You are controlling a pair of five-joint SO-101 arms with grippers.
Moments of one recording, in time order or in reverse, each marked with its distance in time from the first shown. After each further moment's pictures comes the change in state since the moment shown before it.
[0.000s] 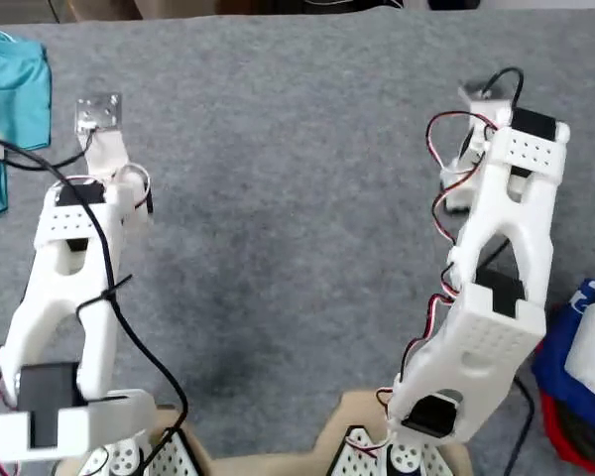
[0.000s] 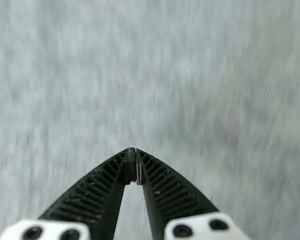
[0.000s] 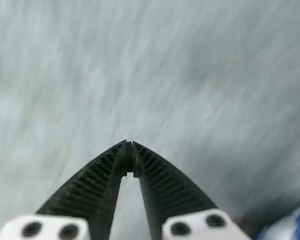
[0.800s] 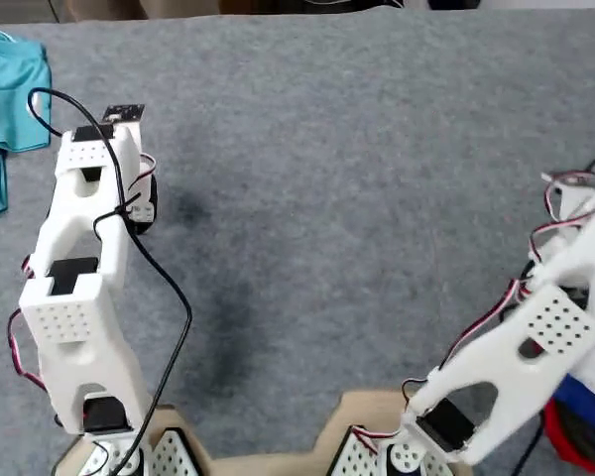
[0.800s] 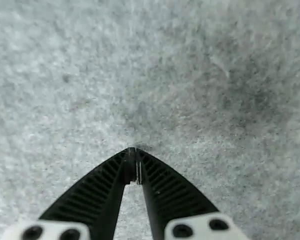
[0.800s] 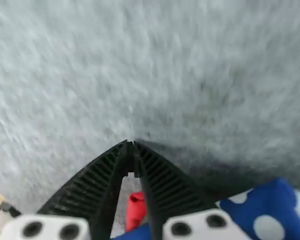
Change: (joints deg) left arm -0.8 38.9 -41.9 35.2 -5.0; right arm 27.0 26.6 -22.4 19.7 28.2
